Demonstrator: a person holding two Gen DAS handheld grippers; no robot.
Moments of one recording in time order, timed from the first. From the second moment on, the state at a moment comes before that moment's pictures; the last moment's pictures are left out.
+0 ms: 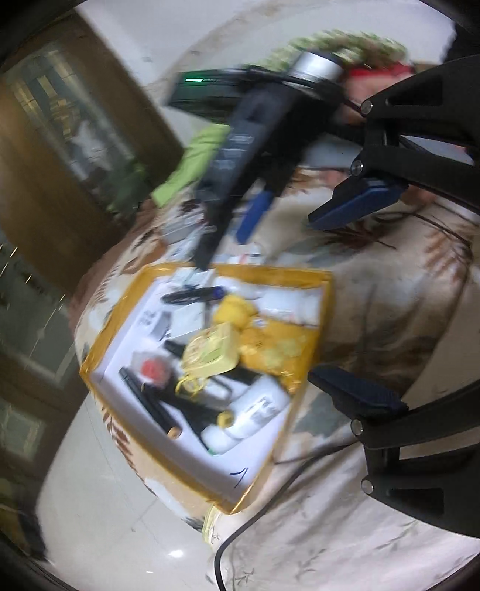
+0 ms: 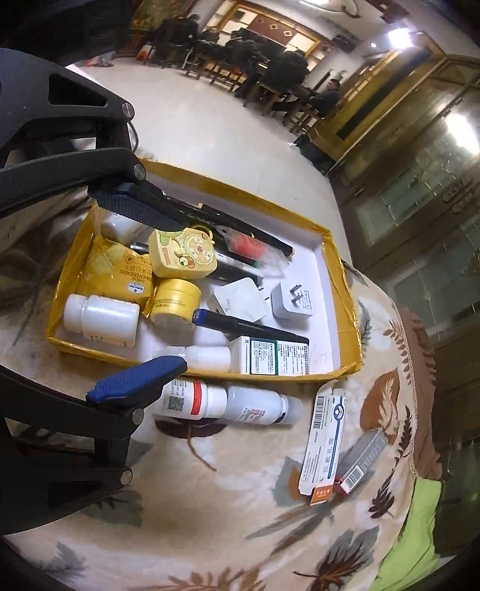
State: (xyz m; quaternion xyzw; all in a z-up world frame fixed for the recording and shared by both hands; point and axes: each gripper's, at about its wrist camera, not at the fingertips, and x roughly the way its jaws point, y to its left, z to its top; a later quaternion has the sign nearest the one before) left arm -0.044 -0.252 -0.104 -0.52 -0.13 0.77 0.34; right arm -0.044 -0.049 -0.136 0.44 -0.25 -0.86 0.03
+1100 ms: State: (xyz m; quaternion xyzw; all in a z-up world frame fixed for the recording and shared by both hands) left arm -0.050 -0.175 -0.104 -0.52 -0.13 0.78 0.33; right arm -0.037 0.032 -0.132 0.45 -0.22 -0.86 0.10
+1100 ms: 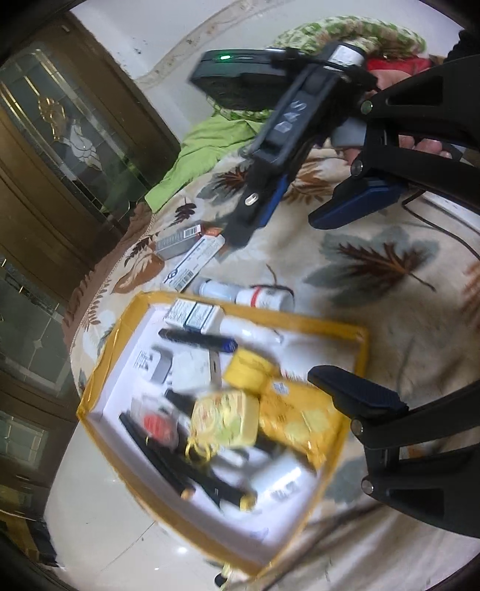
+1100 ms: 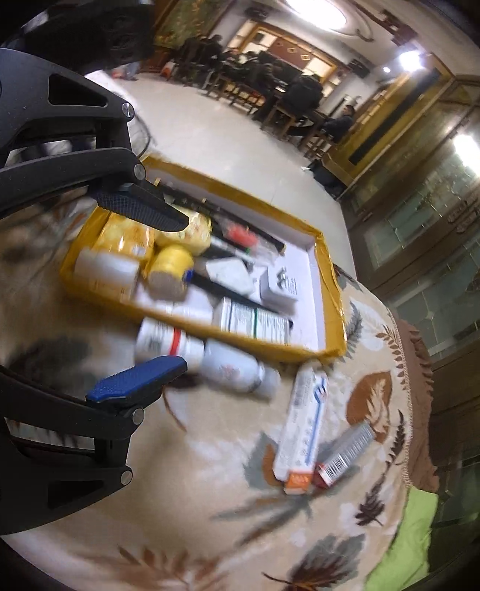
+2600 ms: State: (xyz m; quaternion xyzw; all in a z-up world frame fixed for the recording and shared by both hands) left arm -0.047 -0.054 -0.155 -0.55 0.09 0.75 0.35; right arm -0.012 0.153 -0.213 0.51 -0.32 -0.80 0.04
